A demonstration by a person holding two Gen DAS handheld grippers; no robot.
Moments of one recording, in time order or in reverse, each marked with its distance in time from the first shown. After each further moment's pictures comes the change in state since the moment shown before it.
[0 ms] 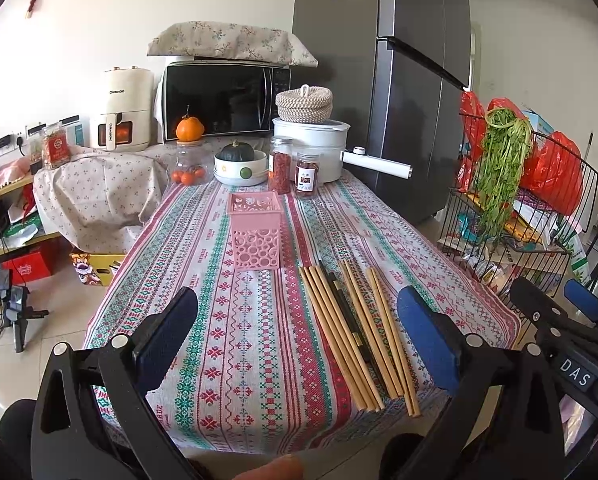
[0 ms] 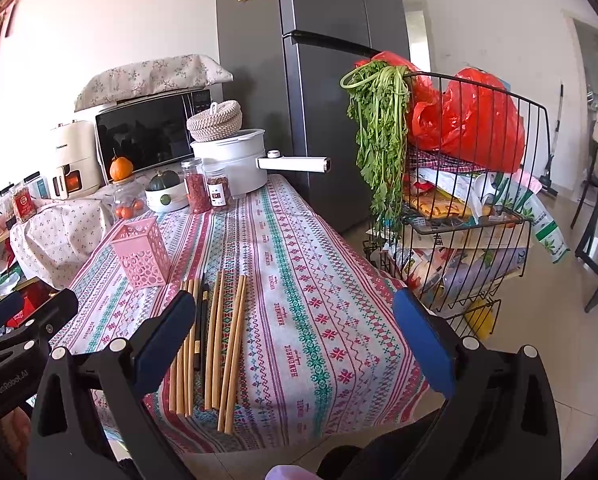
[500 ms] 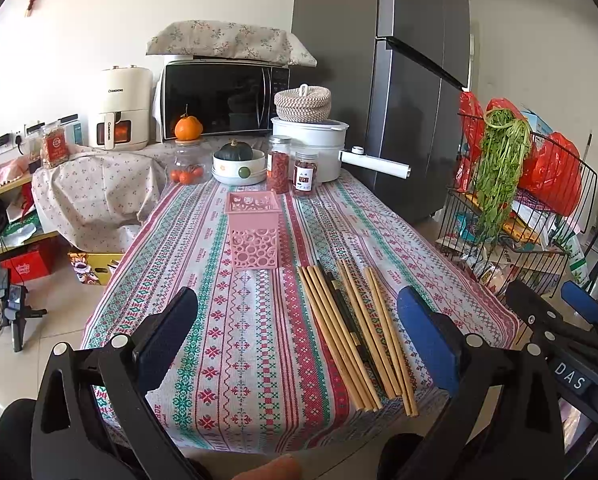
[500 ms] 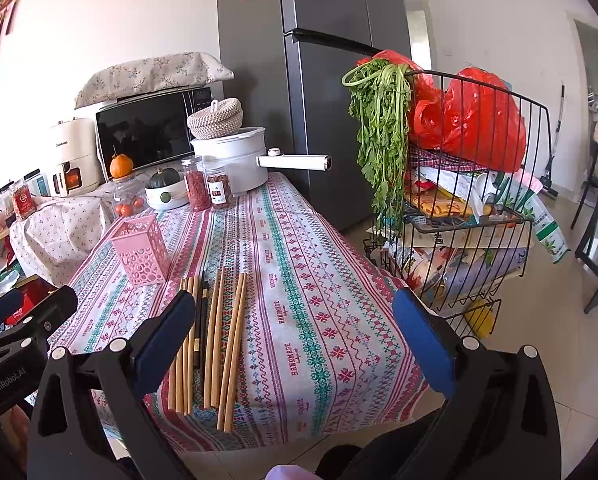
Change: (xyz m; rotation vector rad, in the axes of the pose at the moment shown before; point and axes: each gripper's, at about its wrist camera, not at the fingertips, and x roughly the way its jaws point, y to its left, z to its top) left arm 0.000 -0.002 0.000 -0.004 0.003 -0.004; right arm 0.001 0.001 0.000 -0.008 0.008 -0.002
